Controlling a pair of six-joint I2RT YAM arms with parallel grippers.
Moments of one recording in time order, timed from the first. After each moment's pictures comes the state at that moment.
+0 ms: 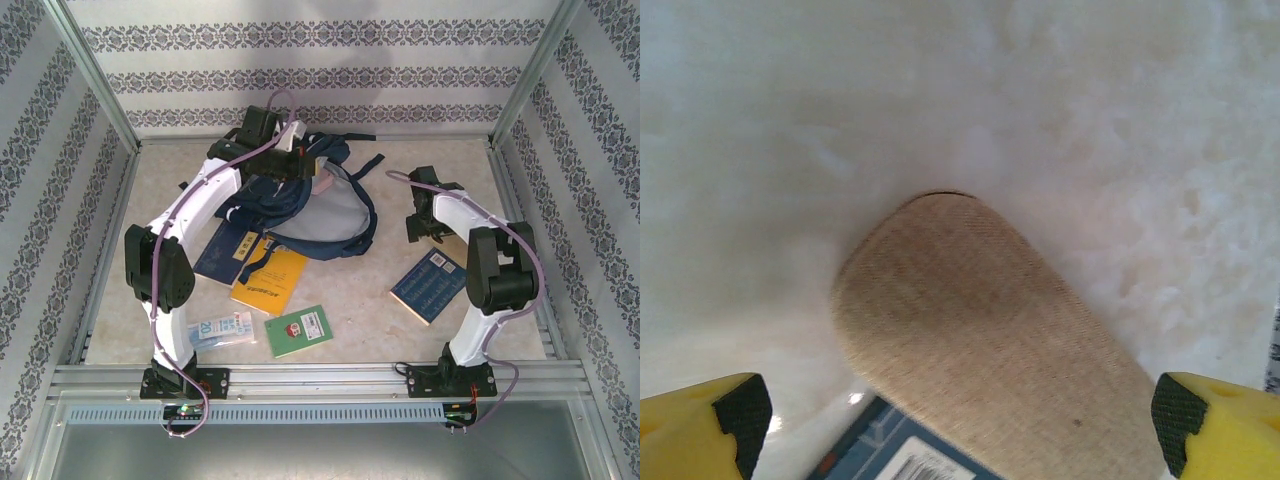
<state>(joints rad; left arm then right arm) -0.37 1.91 1.84 -0.68 0.56 -0.44 0.11 1.81 1.22 -0.78 0.42 0.08</state>
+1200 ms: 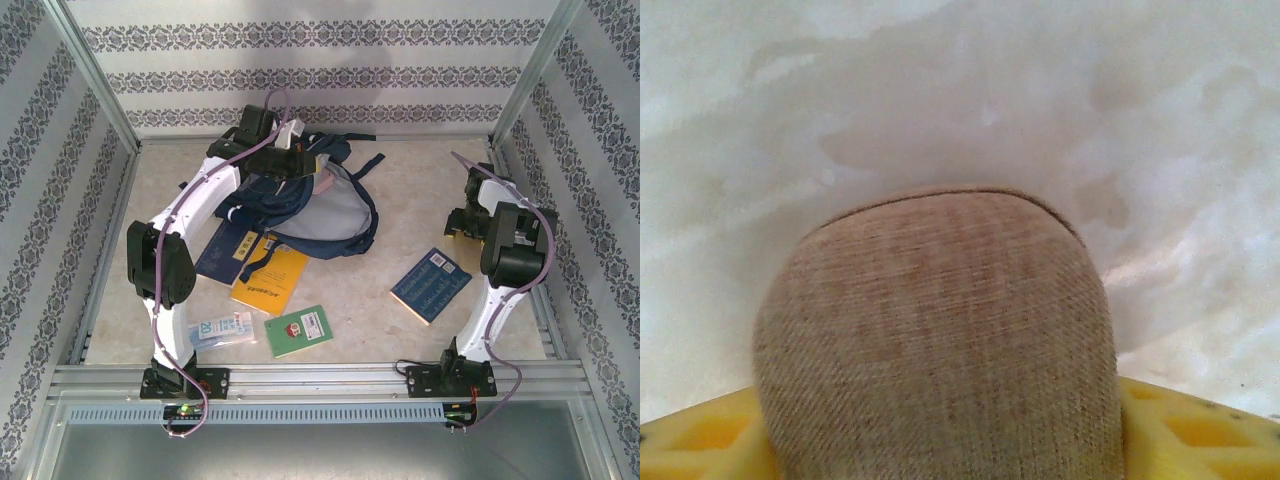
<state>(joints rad) -0.34 1.94 1.84 -0.64 0.66 -0.50 -0.25 2.01 1.41 -0.86 0.13 0.16</state>
